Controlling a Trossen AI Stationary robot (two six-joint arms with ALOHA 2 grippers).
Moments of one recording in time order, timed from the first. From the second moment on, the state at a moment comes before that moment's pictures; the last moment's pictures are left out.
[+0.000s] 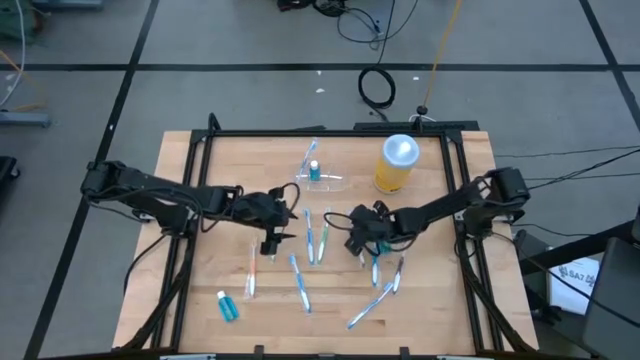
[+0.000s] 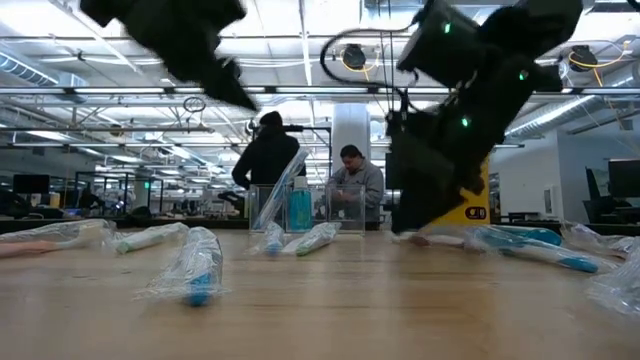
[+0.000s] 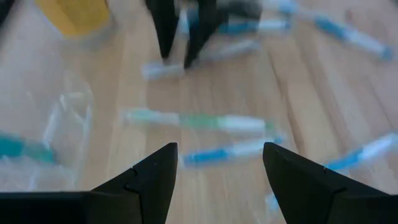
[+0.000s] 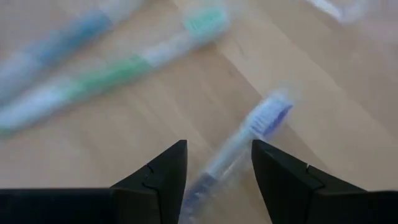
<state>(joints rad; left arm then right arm) -0.09 1.28 0.80 -0.16 -0.04 0.07 0.16 1.71 0.81 -0.12 0.39 0.72</state>
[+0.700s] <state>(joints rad) 0.23 1.26 1.02 -0.75 -0.08 0.03 0.16 1.77 0.81 -0.05 0.34 0.70</state>
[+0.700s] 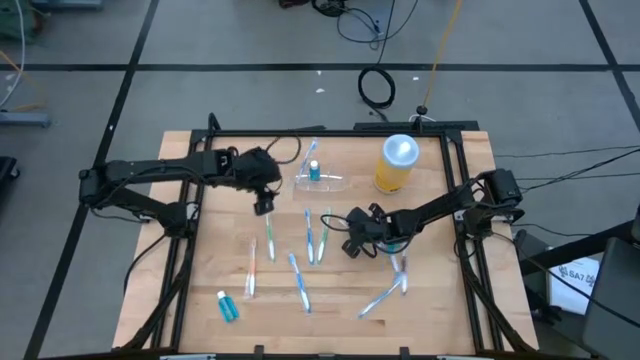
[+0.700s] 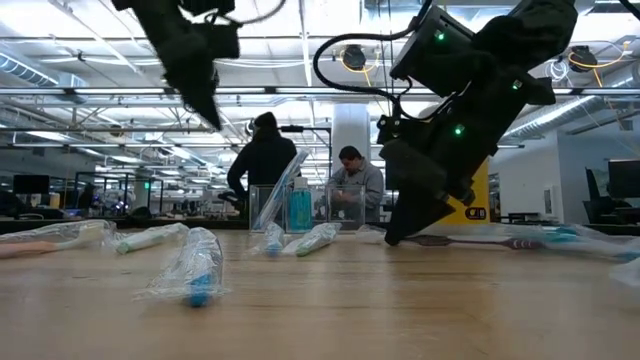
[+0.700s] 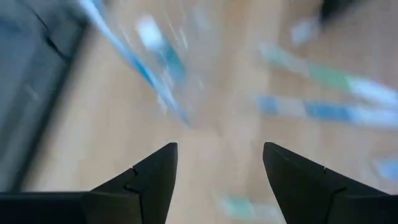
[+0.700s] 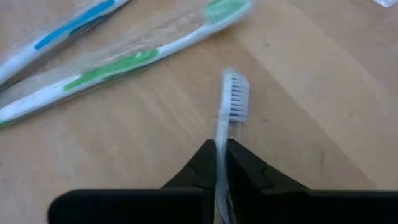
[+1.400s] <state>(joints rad) 0.02 1.06 1.02 -0.87 -0.23 -0.09 0.04 1.71 0.81 1.05 0.38 0.13</state>
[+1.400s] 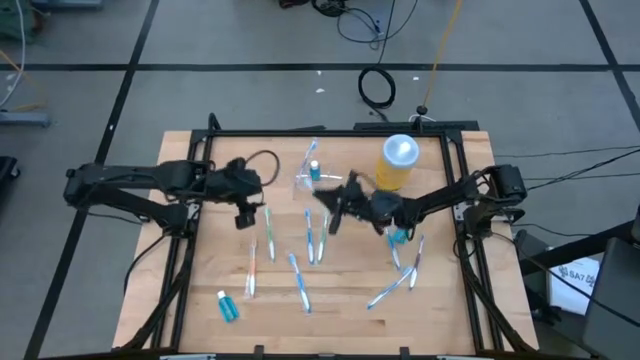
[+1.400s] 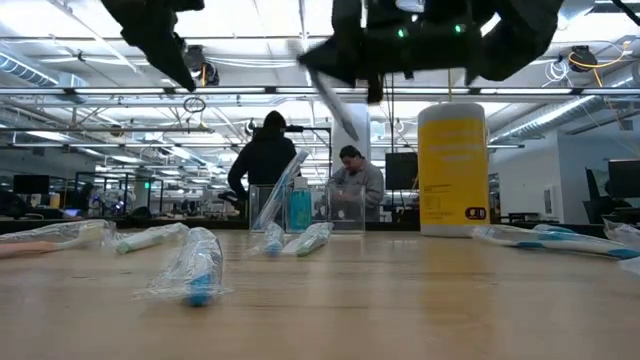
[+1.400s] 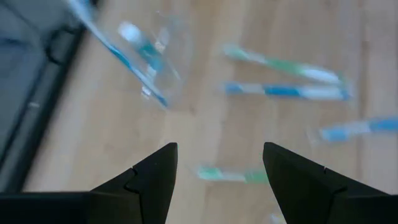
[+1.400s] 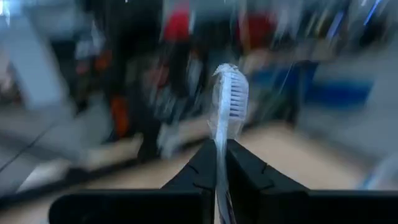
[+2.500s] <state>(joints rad) 0.02 1.00 1.02 -0.81 -0.37 -0.14 -0.19 2.01 0.86 1.18 0.61 -0.16</state>
